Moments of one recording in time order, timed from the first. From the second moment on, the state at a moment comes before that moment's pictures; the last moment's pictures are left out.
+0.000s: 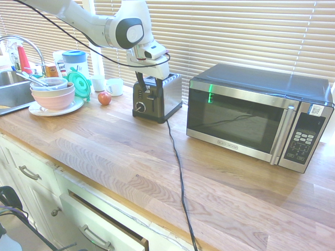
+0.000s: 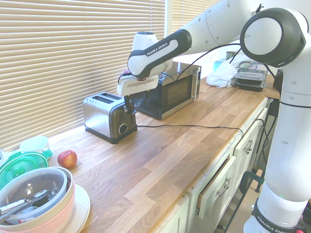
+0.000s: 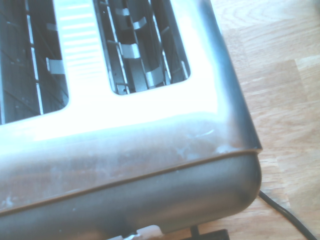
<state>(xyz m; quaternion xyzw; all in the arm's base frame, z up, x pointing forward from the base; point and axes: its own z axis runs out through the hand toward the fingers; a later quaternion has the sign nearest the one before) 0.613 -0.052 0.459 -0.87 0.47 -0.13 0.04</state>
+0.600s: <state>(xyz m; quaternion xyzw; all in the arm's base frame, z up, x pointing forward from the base) 0.615 -0.048 0.463 -0.87 0.46 -0.14 0.05</state>
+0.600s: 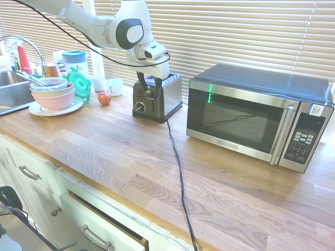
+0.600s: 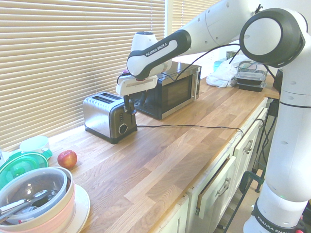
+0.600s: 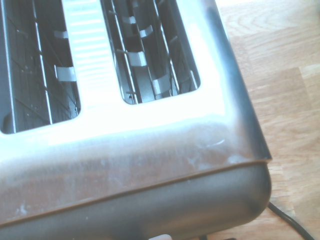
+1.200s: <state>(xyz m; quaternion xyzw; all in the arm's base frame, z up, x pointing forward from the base) 0.617 -0.043 0.465 -0.87 0.46 -0.14 0.05</state>
